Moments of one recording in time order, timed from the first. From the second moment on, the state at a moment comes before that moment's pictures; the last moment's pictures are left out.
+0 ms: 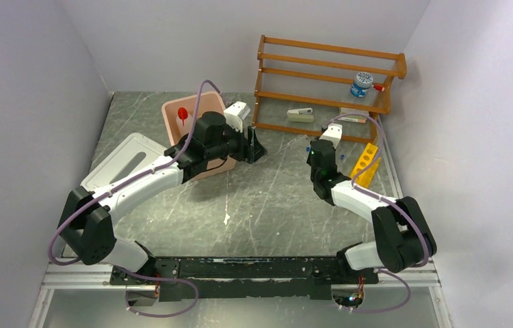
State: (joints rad) left arm -0.72 1.46 1.13 -0.03 0.21 -0.40; right arm 0.39 1.38 0.60 0.40 0.57 0.23
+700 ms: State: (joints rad) left arm -0.71 1.46 1.13 -0.03 0.21 -0.41; right arm 0.34 1.44 0.57 0.49 0.41 0.20
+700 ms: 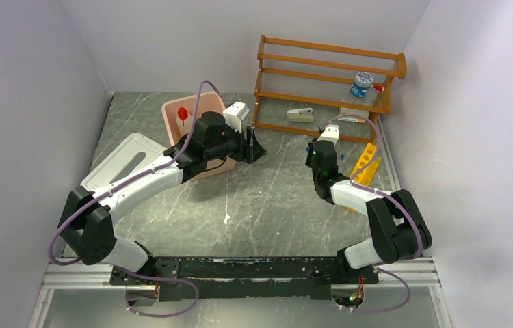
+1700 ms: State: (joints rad) left arm -0.70 1.39 1.07 -0.03 0.21 -0.41; right arm 0.23 1.28 0.82 0.04 0.36 0.34
